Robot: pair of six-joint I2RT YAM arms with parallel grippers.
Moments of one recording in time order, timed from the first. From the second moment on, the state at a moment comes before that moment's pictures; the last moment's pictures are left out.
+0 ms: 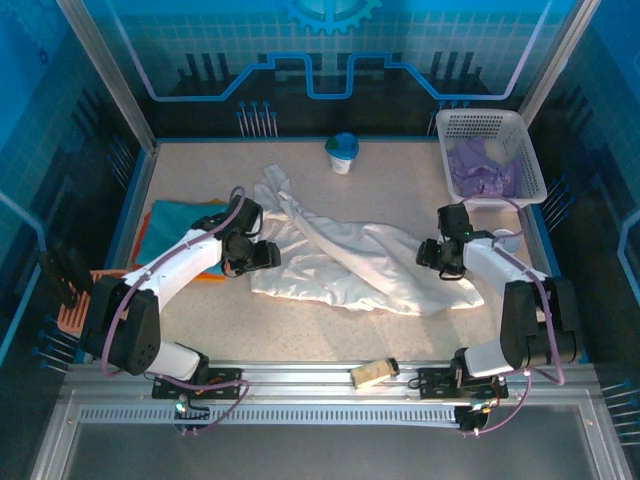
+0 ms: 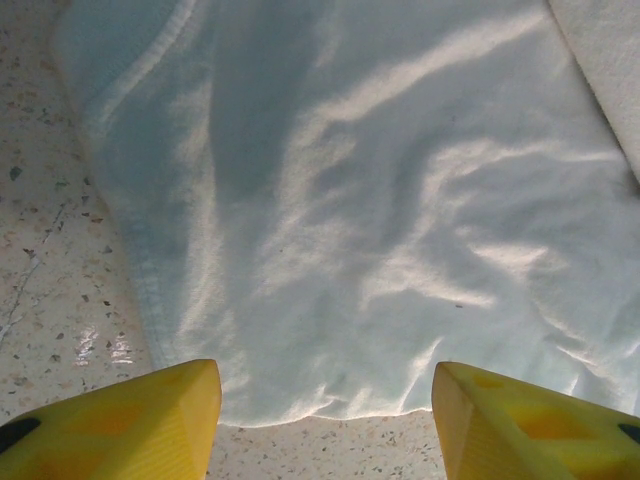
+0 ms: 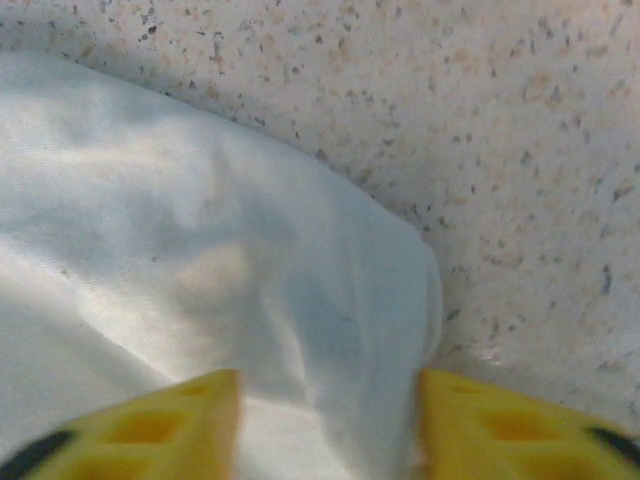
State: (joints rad) left arm -0.32 1.44 0.95 -0.75 0.16 -0.54; right arm 0.08 1.42 0.76 -0.53 0.00 0.40
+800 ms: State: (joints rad) left arm -0.32 1.49 0.96 -0.71 0.19 -0.54; right arm 0.84 1.12 0.57 -0.52 0.18 0.45
